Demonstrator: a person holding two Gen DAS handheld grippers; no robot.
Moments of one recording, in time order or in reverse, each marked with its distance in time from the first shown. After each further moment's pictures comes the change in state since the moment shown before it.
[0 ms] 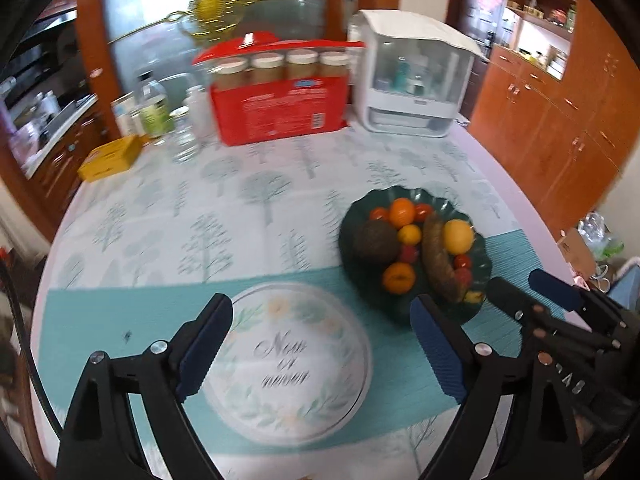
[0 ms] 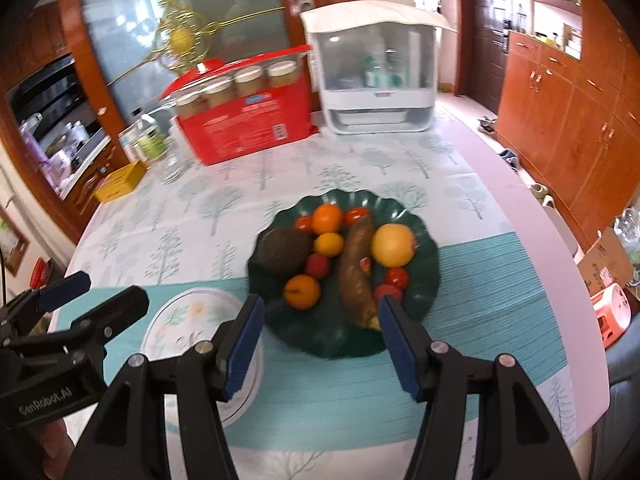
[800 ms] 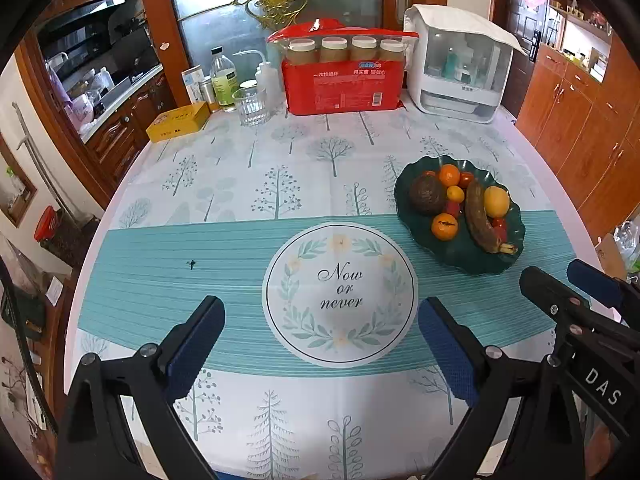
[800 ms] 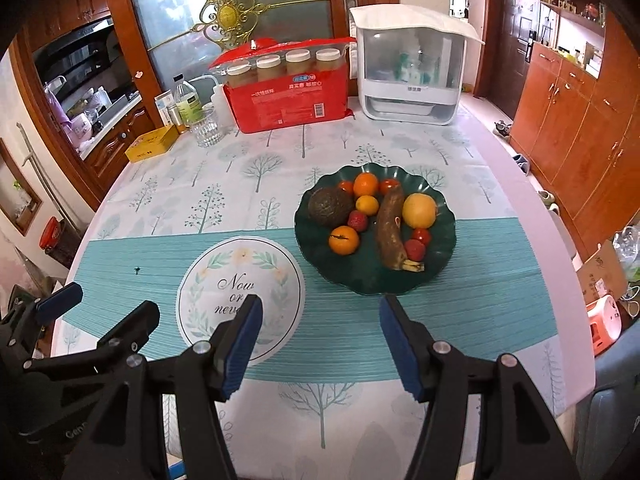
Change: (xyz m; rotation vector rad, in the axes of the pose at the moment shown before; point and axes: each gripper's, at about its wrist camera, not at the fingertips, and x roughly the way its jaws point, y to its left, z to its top) left arm -0.053 0.018 -0.059 -0.072 0.043 0.164; right arm -0.052 0.044 -0.040 -0.077 0.048 -0.005
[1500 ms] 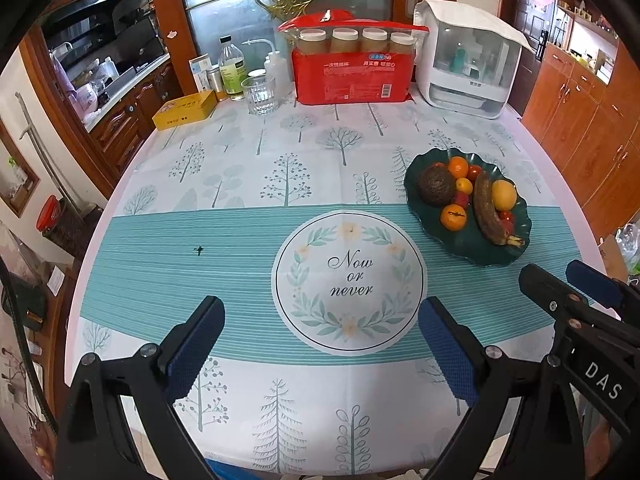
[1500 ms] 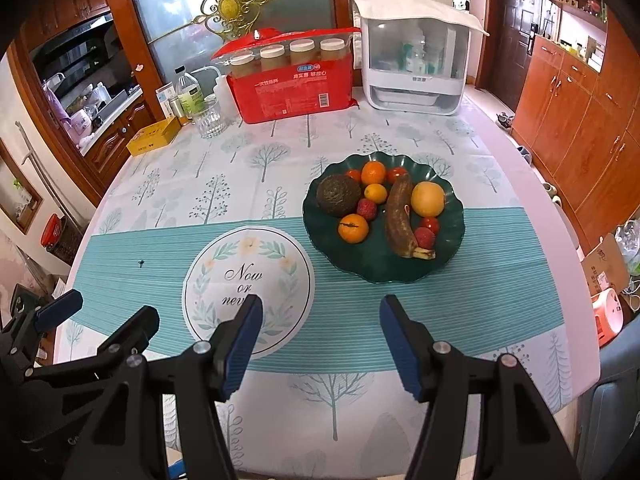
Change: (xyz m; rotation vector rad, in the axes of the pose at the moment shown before) left arm 0.000 0.012 -0.007 -0.015 0.025 0.007; right arm 0.003 0.011 -0.005 0.006 0.027 0.007
